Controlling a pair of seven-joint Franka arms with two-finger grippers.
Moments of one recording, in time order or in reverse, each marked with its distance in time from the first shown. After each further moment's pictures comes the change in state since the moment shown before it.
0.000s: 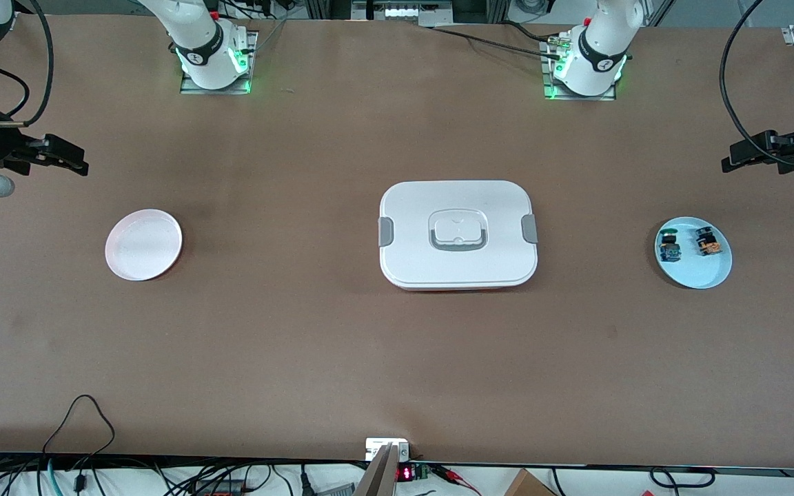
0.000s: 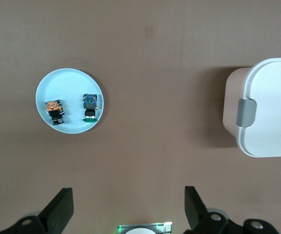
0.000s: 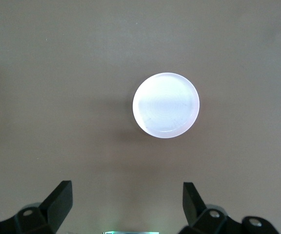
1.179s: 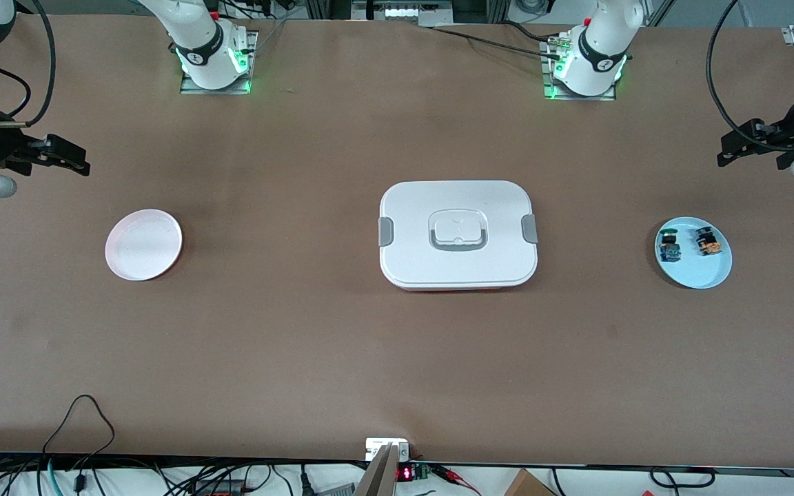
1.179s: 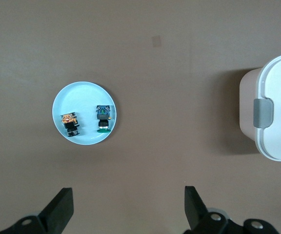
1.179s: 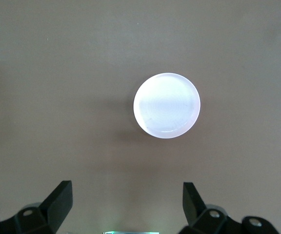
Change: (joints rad) left arm -0.045 -0.120 0.017 -0.141 0.058 0.116 0.025; right arm 0.002 0.000 0.002 0.000 0.000 0.001 0.000
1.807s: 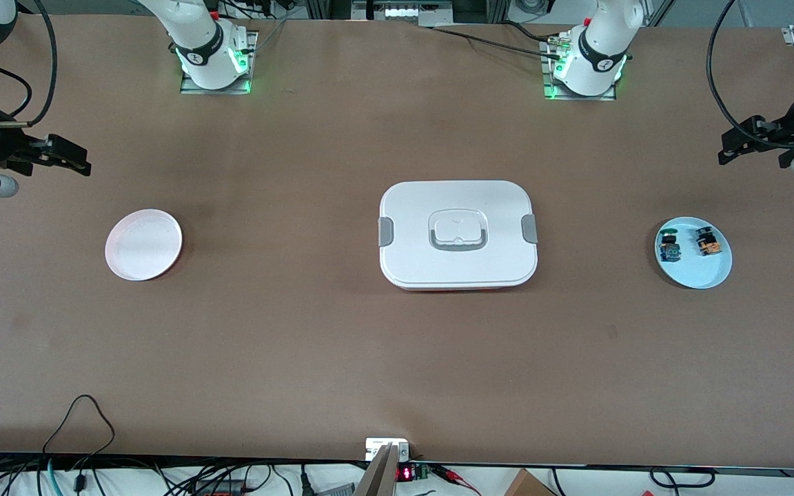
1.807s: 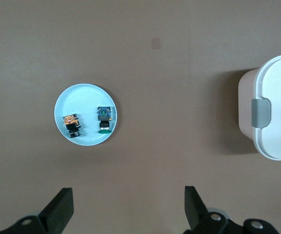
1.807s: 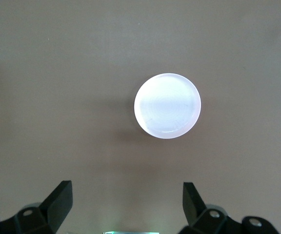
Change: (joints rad) left arm -0.007 0.003 -0.001 0.023 0.007 -0.014 -0.002; right arm 0.001 0.000 0.003 0.000 0.000 0.001 0.000
